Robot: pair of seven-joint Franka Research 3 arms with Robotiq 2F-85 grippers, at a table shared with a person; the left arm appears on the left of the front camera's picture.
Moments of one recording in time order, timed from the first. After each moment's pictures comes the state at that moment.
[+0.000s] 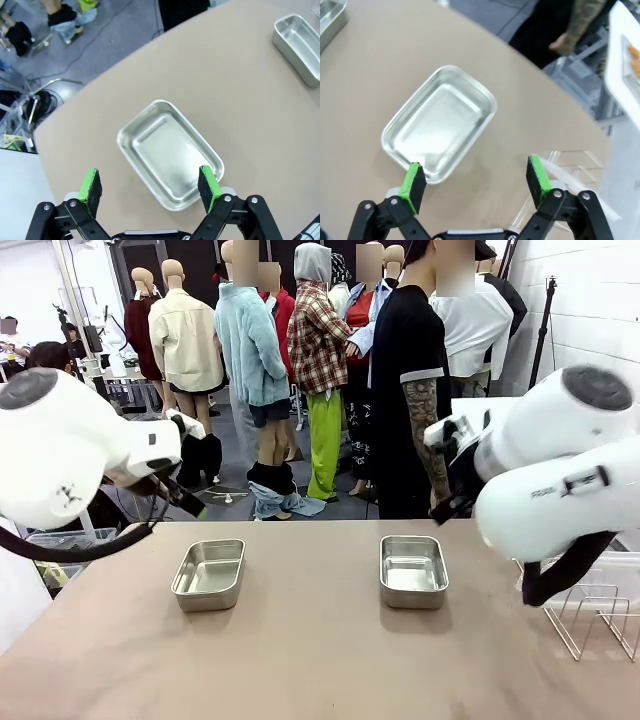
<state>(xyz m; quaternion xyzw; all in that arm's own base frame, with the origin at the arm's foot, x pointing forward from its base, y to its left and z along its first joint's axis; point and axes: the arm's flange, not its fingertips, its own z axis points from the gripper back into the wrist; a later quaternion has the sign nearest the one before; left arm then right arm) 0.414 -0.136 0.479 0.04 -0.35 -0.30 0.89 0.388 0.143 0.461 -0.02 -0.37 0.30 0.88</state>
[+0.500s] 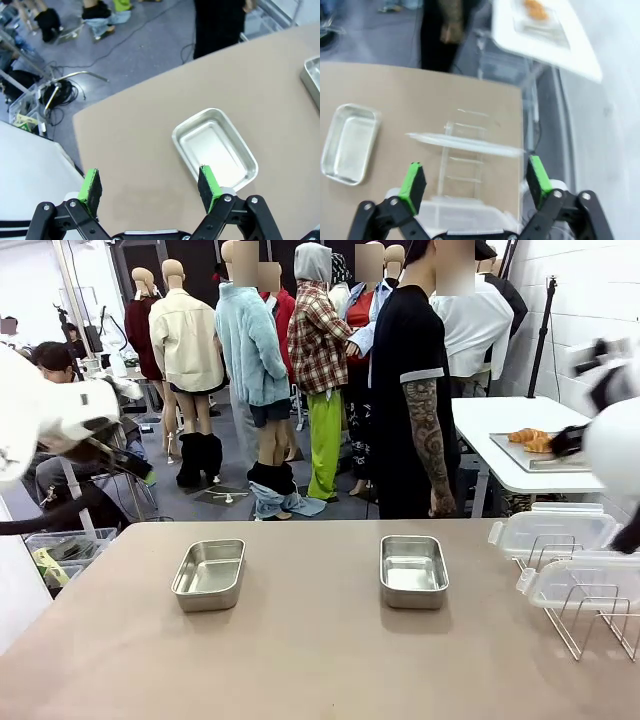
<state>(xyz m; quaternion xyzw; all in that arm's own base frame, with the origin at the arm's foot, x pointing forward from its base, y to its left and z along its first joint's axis) 0.415 -0.044 0.533 0.05 -0.39 -0.21 0.90 0.361 -0.018 0.548 -0.10 -0.40 0.05 0.91</state>
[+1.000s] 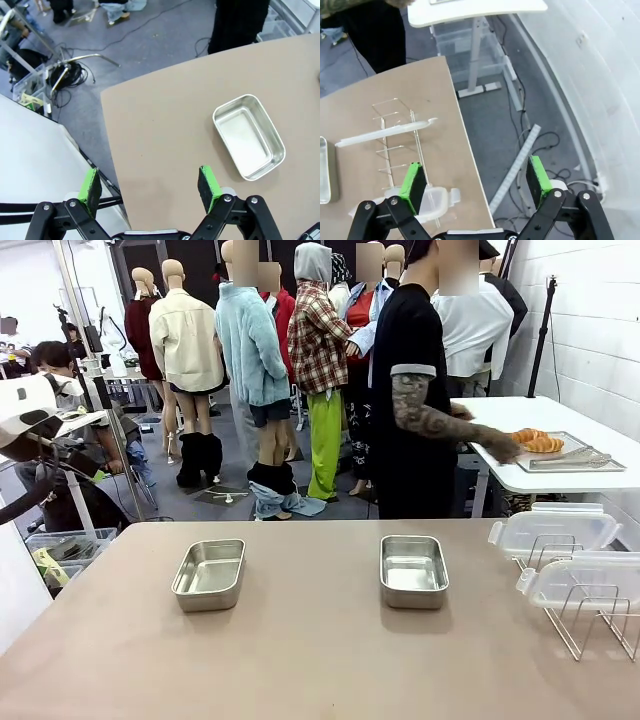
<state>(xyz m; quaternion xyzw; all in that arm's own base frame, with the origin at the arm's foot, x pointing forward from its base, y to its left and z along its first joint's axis) 0.419 0.036 0.534 0.04 -0.36 -0.18 0.91 0.326 -0.155 0.537 -0.08 -0.37 -0.12 0.92</state>
